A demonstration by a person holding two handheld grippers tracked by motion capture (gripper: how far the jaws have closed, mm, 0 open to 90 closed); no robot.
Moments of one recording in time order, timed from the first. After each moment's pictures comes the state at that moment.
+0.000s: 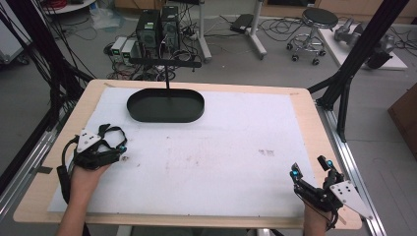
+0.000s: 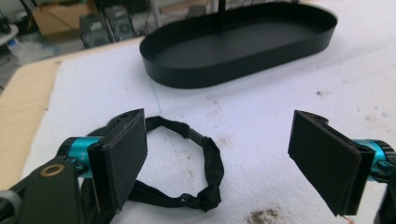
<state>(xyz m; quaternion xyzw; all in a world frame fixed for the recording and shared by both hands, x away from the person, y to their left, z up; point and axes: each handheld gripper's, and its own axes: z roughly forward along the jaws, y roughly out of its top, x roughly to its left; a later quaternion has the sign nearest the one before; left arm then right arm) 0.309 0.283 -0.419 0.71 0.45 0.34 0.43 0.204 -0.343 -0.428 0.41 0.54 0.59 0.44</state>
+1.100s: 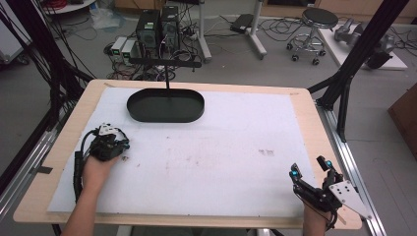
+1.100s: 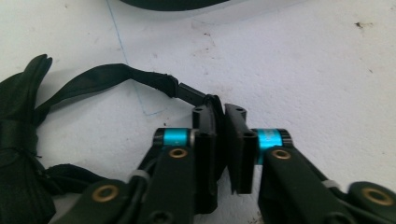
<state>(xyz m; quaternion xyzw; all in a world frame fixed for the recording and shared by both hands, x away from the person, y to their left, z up) 0.353 0.271 -0.443 0.76 0.50 0.22 0.35 0.205 -0.342 -0.430 0.41 0.54 0.59 0.43</state>
